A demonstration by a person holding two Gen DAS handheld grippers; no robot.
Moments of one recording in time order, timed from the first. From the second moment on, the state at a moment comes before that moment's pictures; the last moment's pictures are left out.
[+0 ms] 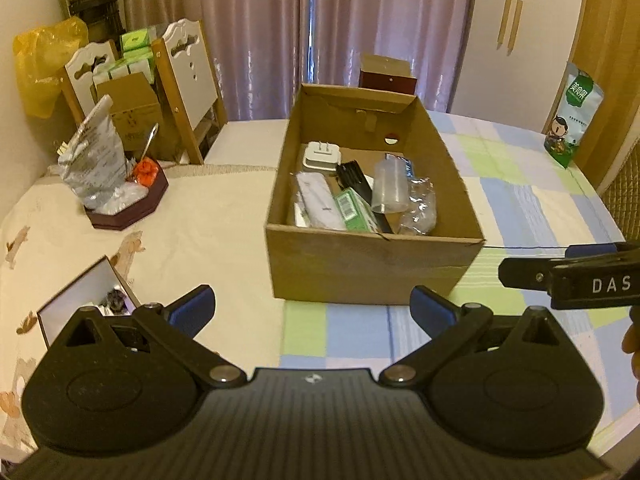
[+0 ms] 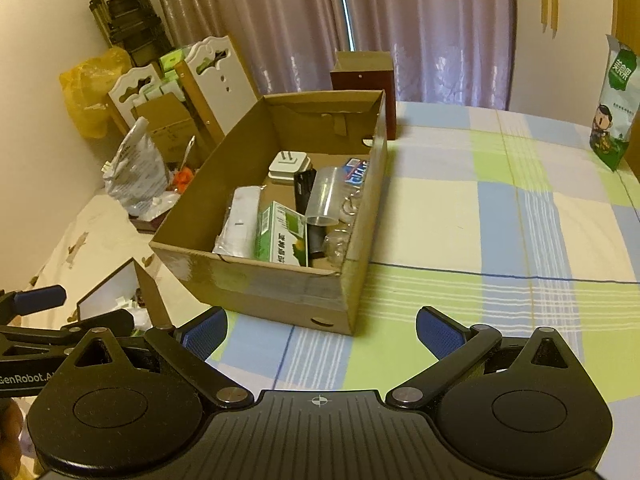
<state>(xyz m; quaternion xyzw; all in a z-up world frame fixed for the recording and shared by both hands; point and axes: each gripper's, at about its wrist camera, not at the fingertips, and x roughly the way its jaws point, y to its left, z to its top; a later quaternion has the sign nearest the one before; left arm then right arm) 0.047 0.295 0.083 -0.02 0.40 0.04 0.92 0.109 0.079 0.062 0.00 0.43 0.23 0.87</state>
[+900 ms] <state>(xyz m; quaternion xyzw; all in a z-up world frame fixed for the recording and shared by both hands) 0.069 0.299 0.076 -0.02 0.41 0.01 0.91 0.111 0.097 0.059 -0.01 0.43 0.20 0.88</state>
